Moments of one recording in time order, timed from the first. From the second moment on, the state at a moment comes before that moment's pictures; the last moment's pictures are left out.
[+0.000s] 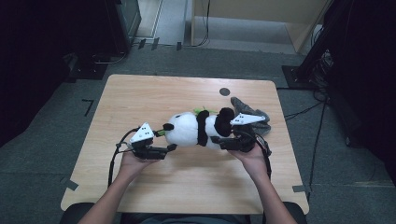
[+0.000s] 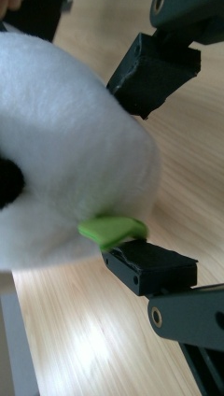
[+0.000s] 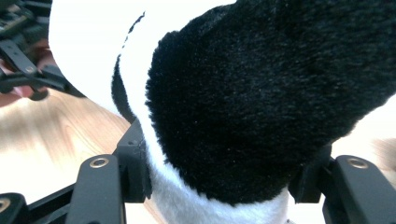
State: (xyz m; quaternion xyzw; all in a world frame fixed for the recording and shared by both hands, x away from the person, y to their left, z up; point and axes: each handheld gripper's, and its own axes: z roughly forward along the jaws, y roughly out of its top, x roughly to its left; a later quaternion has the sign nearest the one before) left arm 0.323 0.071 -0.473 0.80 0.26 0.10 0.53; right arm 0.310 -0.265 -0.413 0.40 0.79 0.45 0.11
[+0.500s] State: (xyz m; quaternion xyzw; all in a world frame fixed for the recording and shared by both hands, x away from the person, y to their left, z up) left arm 0.322 0.071 -0.471 0.79 0.32 0.09 0.51; right arm 0.309 -0.246 -0.420 0.38 0.81 0.44 0.12
